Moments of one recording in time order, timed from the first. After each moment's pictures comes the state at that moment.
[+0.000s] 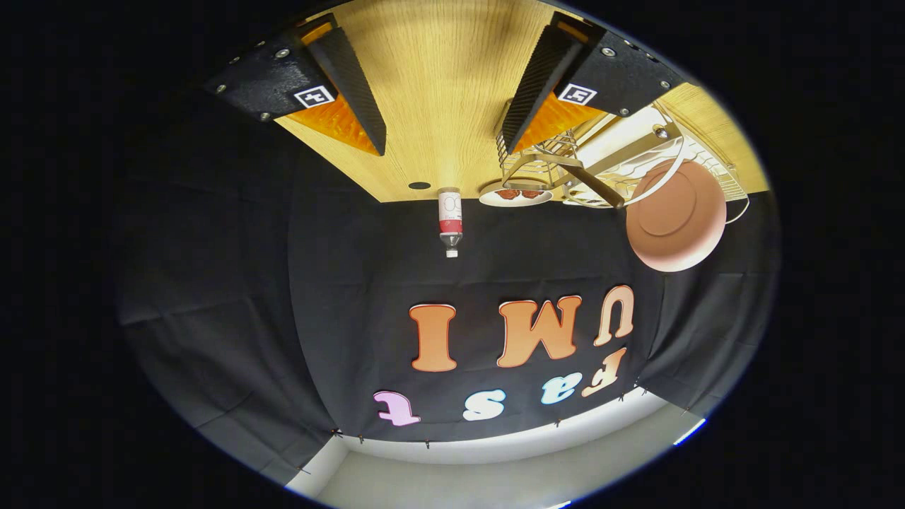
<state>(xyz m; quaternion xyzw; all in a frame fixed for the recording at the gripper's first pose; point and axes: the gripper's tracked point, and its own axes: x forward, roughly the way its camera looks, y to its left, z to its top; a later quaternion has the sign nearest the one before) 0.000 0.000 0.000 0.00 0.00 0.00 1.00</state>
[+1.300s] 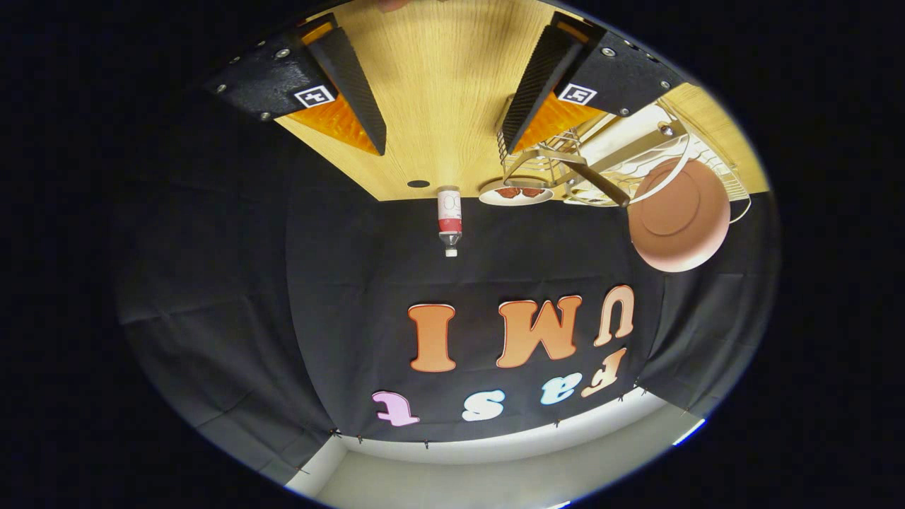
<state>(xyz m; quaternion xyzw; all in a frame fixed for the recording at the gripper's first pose) 0.013 -0.003 0.004 0.00 -0.01 0.00 1.00</state>
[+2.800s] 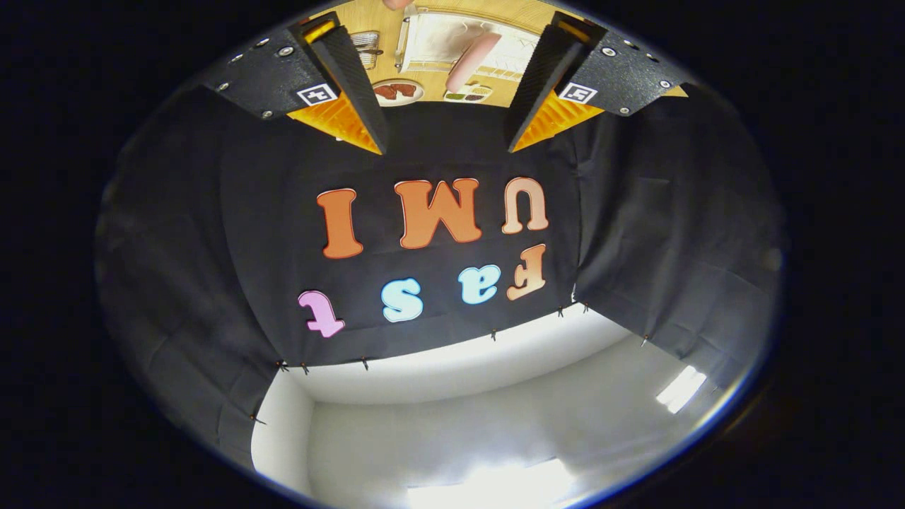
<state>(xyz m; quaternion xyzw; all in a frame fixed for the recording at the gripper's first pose) -0.129 0.211 0.283 0.05 -0.13 0.11 0.98</state>
